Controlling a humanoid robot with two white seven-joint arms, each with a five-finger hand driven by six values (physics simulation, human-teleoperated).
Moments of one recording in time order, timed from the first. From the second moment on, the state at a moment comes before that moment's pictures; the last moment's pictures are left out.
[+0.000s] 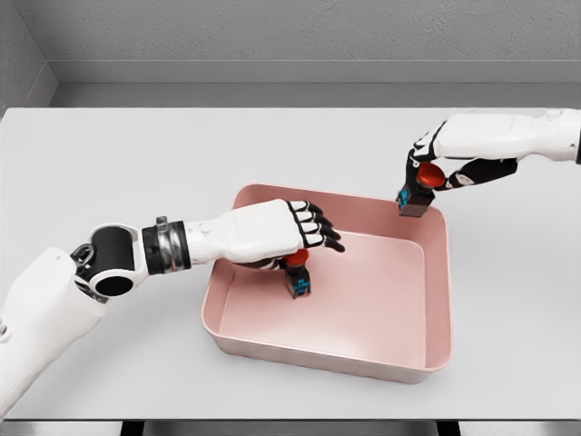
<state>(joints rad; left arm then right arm) -0.46 0.46 -0.63 -1.65 -0.63 -0.61 -0.38 -1.10 -1.04 1.14 -1.51 -0.16 -0.61 0.58</state>
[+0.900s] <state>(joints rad) -0.54 0.73 -0.59 -1.72 -0.49 -0.61 -0.37 -1.04 -1.04 1.14 -1.63 -0.17 -0.61 0.58</state>
